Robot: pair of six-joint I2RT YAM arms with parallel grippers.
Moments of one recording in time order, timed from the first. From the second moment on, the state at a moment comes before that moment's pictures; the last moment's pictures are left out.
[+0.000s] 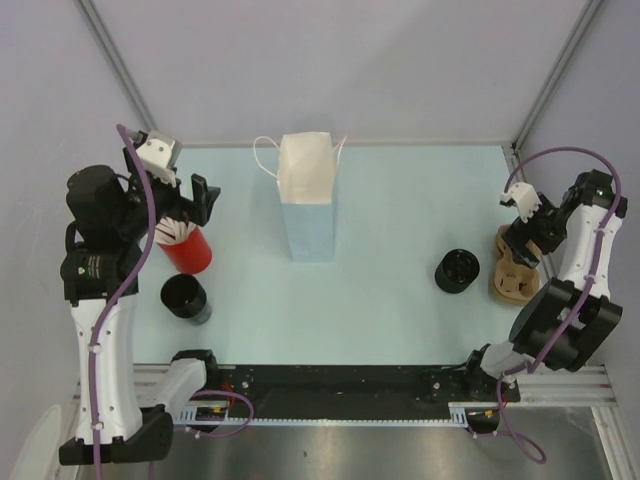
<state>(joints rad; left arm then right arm) 0.05 0.94 1.47 -0.74 0.43 0.24 -0.52 1.46 1.39 -1.18 -0.40 -1.30</state>
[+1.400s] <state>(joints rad) 0.06 1.02 1.47 -0.94 0.46 0.44 -0.50 1.75 1.38 -1.14 -0.35 -1.54</state>
